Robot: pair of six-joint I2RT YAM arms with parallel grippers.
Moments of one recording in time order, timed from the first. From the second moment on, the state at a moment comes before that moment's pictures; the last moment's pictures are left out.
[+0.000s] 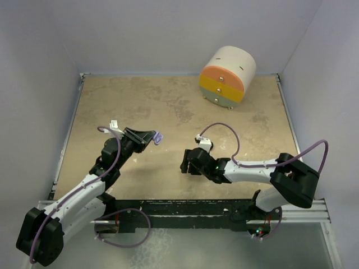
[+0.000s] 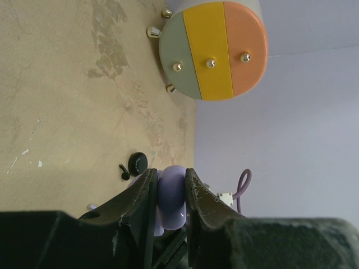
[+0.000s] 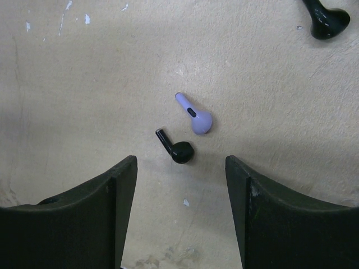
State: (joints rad) left arm -0.45 0.83 0.31 0.36 0.00 -1.30; right arm 1.04 1.44 0.61 -0.01 0.35 0.95
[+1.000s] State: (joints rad) left arm -0.45 0.81 0.28 0.38 0.01 -1.30; right arm 1.04 1.61 0.76 -0.06 0.47 0.97
